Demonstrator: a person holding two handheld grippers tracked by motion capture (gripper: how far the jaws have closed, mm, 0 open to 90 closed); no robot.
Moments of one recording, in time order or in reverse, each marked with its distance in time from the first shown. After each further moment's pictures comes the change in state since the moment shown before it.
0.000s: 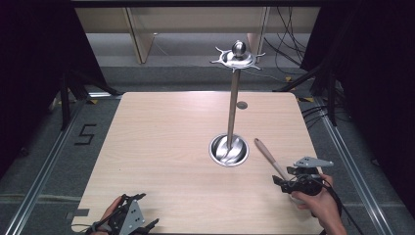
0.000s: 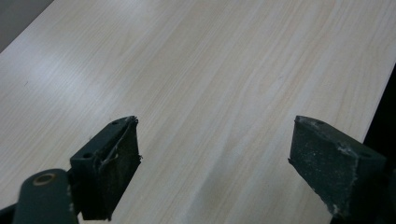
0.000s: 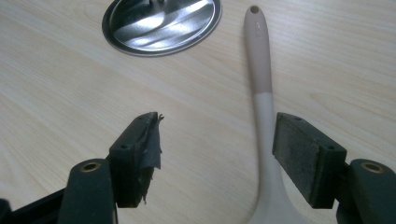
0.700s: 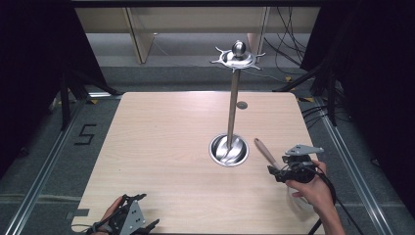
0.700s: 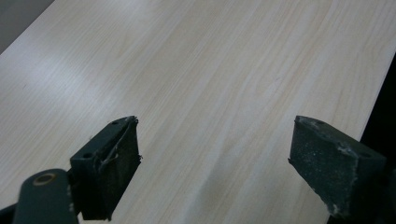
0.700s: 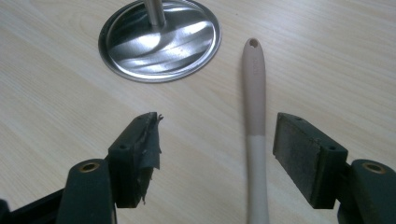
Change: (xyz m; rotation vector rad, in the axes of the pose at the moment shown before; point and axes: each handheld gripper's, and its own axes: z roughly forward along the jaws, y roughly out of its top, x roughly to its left) left arm 0.000 0.001 0.000 0.002 -0.002 0.024; right arm 0.009 0.037 0.007 0.040 -0.022 -0.019
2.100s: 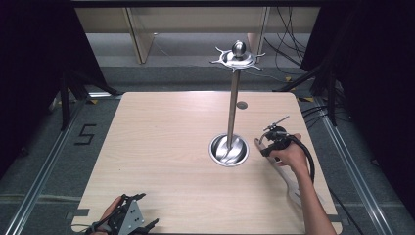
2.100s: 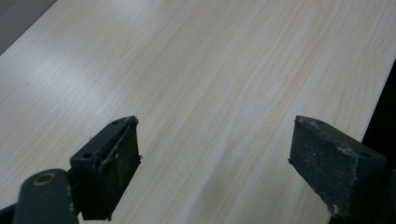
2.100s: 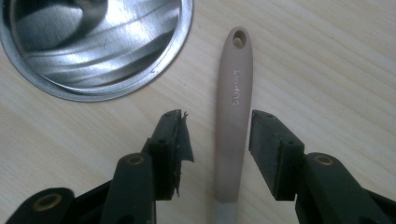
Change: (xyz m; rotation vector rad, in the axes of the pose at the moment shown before) left arm 0.000 -0.001 0.001 -0.025 0.012 -0.031; right arm -0.031 0.071 0.084 0.331 -0.036 -0.052
